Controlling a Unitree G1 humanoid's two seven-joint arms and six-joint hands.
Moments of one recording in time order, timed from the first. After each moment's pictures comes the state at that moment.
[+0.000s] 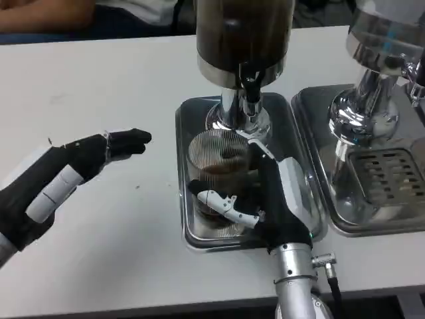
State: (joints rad) left arm -0.18 0.50 0.19 0.61 -0.30 -0.64 -0.86; right arm -0.36 0.07 0.30 0.94 -0.51 -0.55 -0.66
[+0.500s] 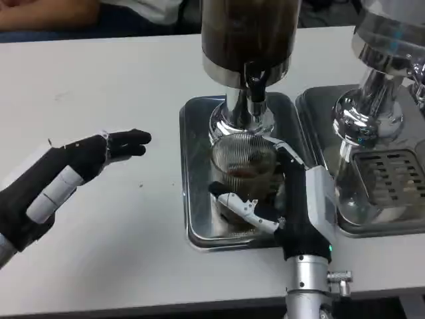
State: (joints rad) left arm -0.18 0.50 0.19 0.61 -0.30 -0.64 -0.86; right arm -0.32 0.04 0.31 0.94 -0.56 -0.56 -0.88
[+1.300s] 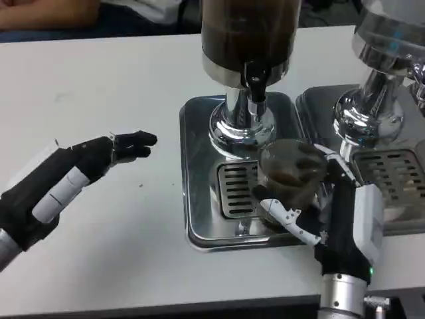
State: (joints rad) left arm -0.19 0.50 0.17 0.61 -0.28 -0.64 -0.86; right arm -0.19 -0.02 0.25 0.81 -0.56 -0.58 -0.96
